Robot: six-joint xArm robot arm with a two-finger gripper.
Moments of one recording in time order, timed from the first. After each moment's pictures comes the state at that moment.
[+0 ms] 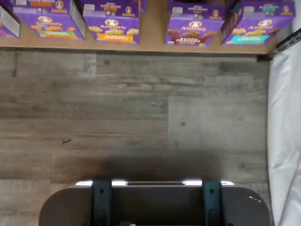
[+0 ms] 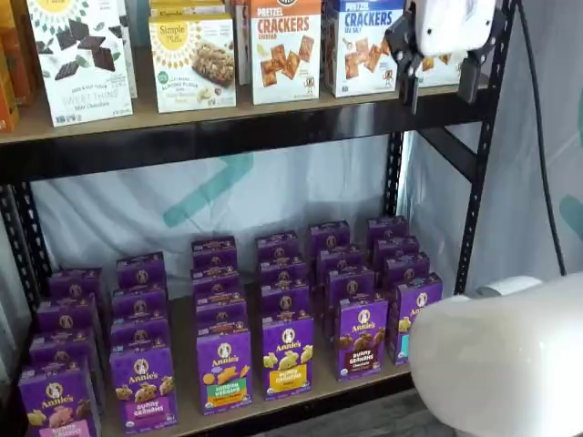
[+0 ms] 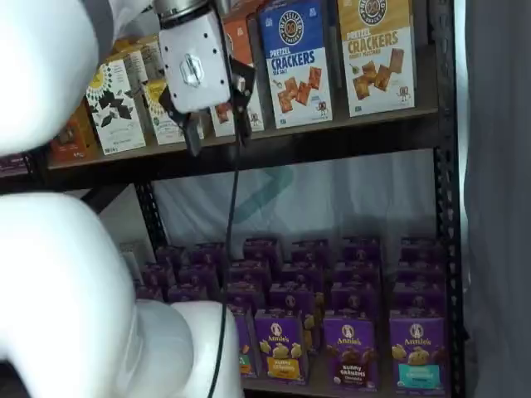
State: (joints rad) arm 0.06 -0.89 -1.00 -0.04 1.84 0.06
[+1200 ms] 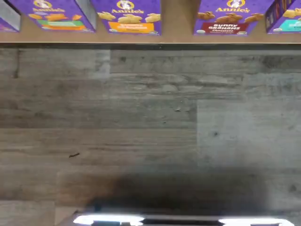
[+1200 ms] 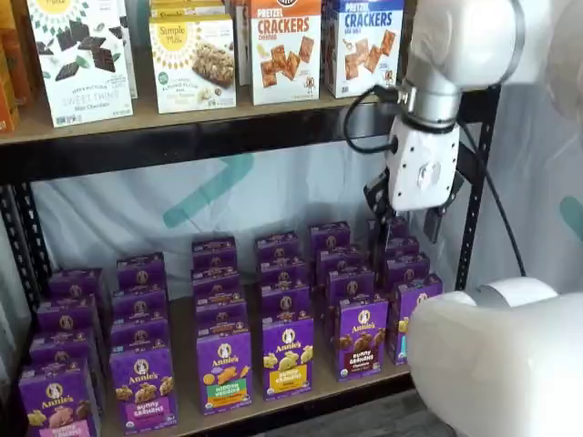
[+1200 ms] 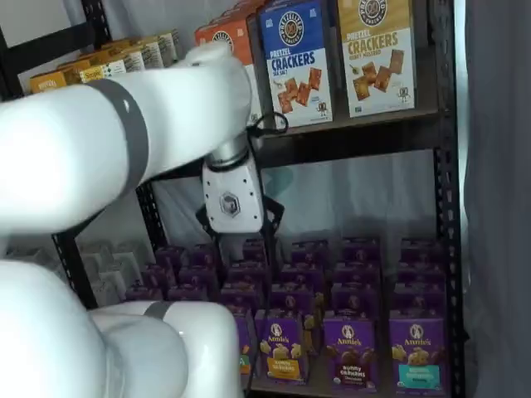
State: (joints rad) arm -0.02 -1.02 -0.40 0.05 1.34 -0.02
